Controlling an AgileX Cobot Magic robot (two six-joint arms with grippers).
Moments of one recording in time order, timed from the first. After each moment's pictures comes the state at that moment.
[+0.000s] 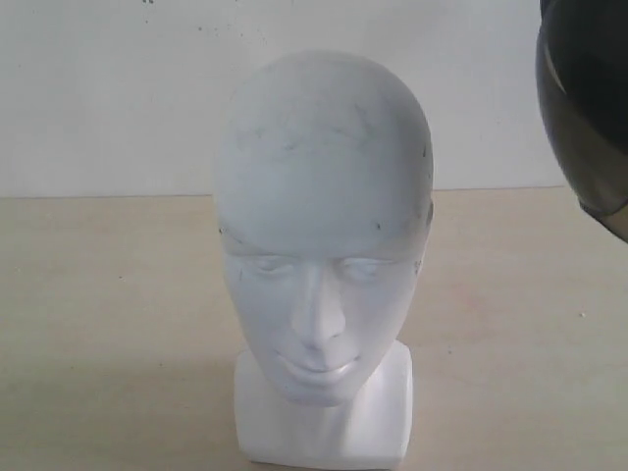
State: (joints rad) left arm 0.00 0.00 0.00 0.02 0.31 0.05; right arm 0.76 0.84 -0.92 -1.15 0.47 1.09
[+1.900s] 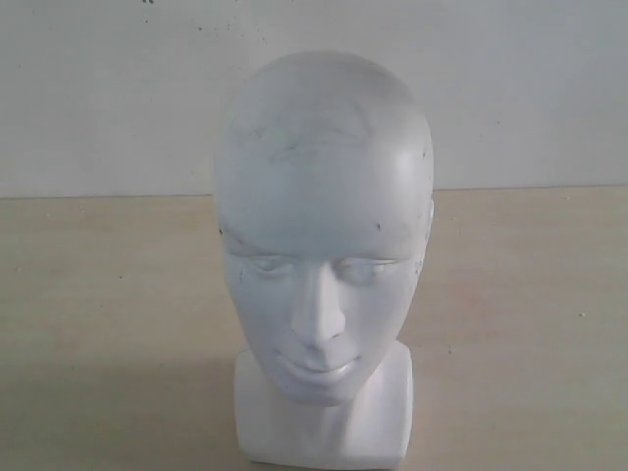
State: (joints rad) left arm 0.00 0.00 0.00 0.02 0.31 0.05; right arm 0.76 0.95 -1.01 -1.65 0.65 0.80
